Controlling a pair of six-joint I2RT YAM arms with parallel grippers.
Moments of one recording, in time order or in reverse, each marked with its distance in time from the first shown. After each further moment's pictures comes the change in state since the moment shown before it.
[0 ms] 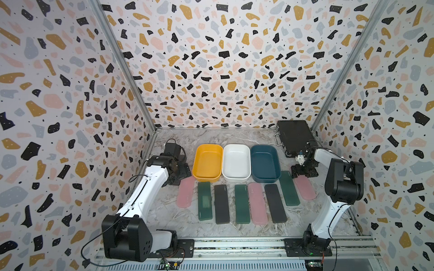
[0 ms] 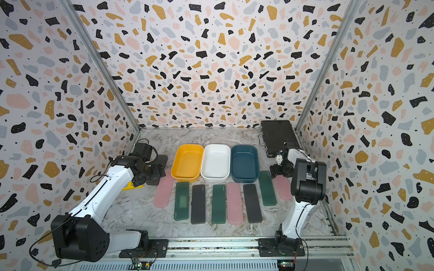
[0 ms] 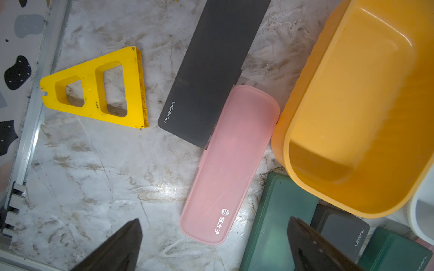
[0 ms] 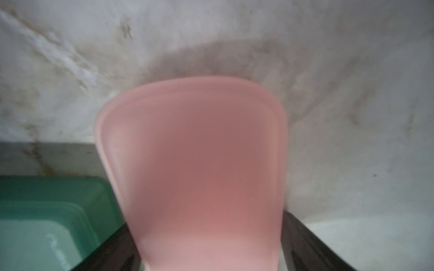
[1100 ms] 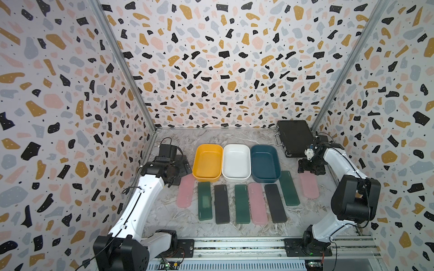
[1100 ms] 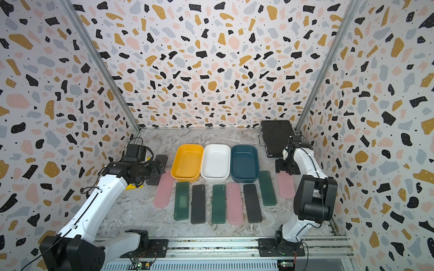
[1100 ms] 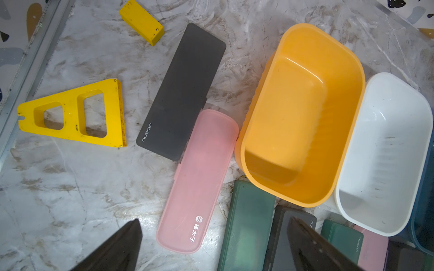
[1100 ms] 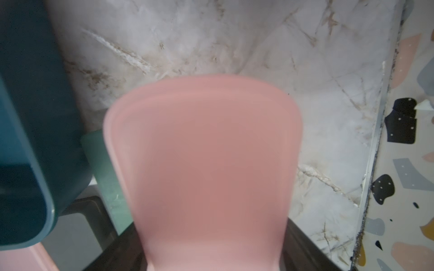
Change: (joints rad) left arm 0.000 -0.142 -0.031 0.093 0.077 0.005; right arm 0.000 -0.283 0.020 -0.182 0.013 0.178
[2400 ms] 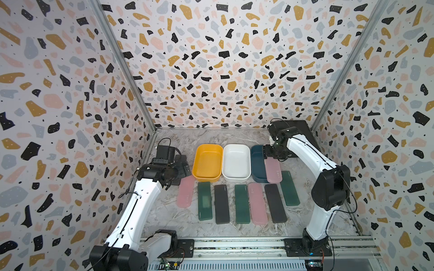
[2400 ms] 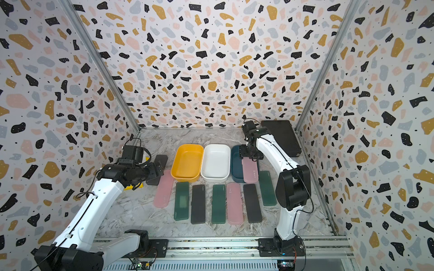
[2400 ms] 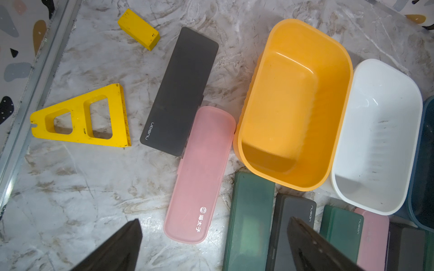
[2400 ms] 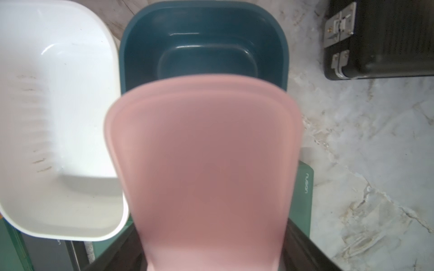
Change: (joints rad) left arm 0.000 -0.053 0.013 -0.057 0.014 0.061; right arm 0.536 0.229 0.433 -0.104 0.076 0.408
